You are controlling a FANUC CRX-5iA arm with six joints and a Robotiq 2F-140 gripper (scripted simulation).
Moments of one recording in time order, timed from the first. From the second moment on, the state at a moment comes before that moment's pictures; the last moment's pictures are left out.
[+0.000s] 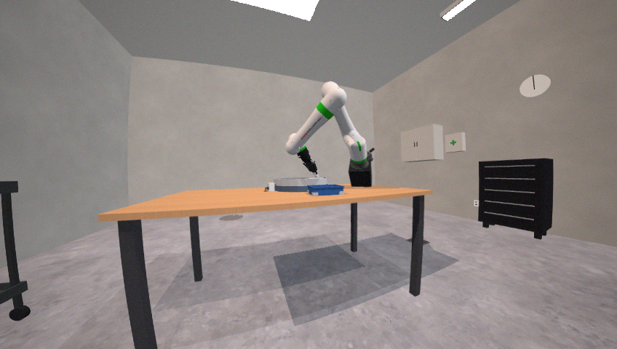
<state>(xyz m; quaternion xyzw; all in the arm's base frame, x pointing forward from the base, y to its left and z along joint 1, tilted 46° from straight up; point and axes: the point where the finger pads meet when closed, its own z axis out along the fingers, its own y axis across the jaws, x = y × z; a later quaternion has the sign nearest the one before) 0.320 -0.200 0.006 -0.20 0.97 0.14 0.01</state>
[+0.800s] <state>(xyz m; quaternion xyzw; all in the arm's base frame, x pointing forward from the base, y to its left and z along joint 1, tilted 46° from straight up) 0.327 -0.195 -0.002 -0.20 0.97 0.14 0.01</state>
